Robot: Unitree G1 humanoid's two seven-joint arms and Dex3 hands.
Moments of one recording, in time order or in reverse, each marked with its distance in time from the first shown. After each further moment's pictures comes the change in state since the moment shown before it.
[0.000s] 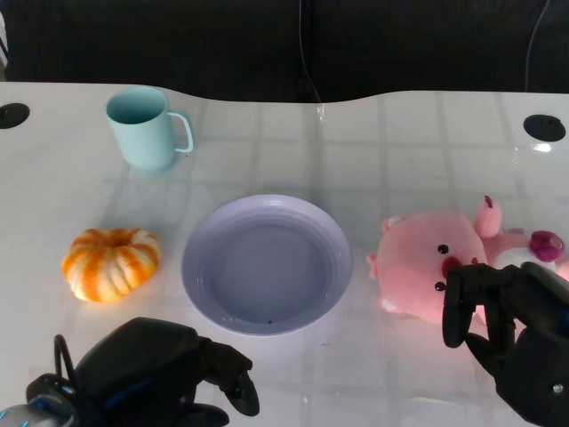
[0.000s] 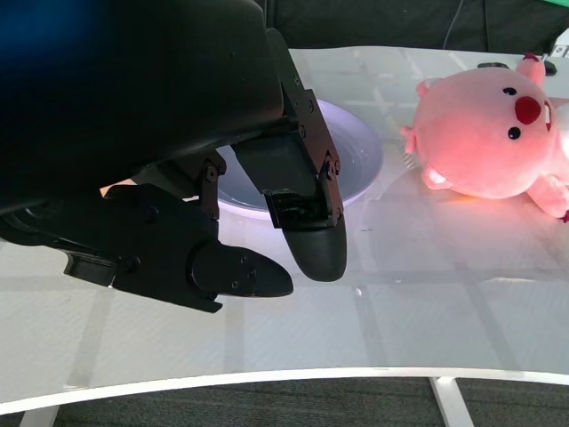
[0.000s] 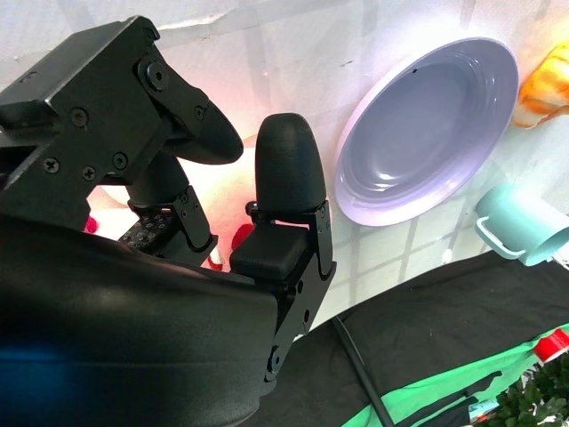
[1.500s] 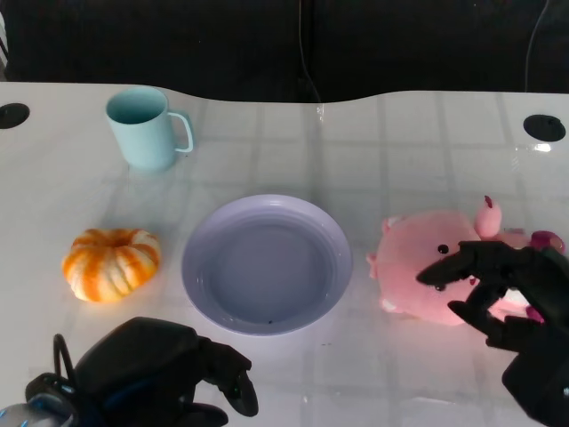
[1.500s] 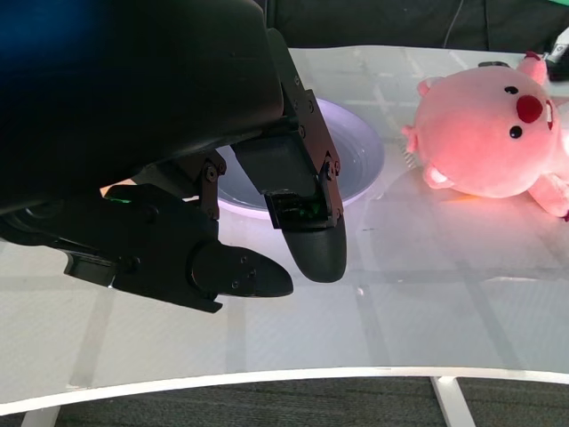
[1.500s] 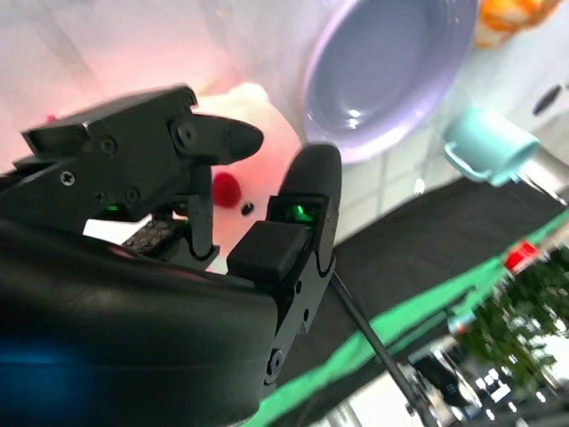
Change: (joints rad) left arm -0.002 0.004 0.000 0.004 -0.002 -0.002 0.000; right arm 0.007 0.058 -0.030 0.035 0.000 -0.107 -0.186
